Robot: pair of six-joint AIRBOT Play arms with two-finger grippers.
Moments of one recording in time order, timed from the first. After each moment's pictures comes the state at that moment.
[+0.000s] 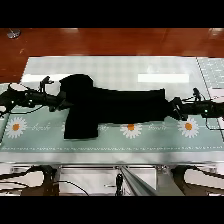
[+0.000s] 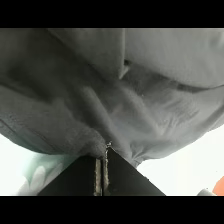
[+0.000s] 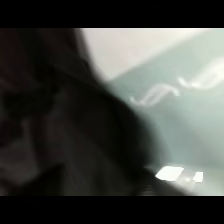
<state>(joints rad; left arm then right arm) 0.17 -1.46 0.89 0.69 -1.14 -1.22 -0.39 -1.42 0.75 -0.75 1.04 1.33</state>
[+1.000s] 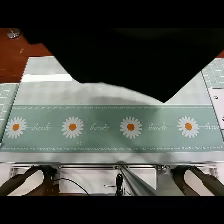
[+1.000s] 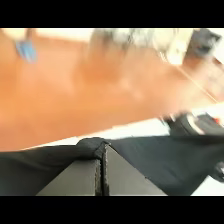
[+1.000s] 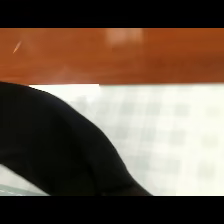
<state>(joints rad) 0.28 -1.10 1.87 0.46 -1.17 -1.25 -0.32 -0.99 1.75 -0.92 1.40 1.41</state>
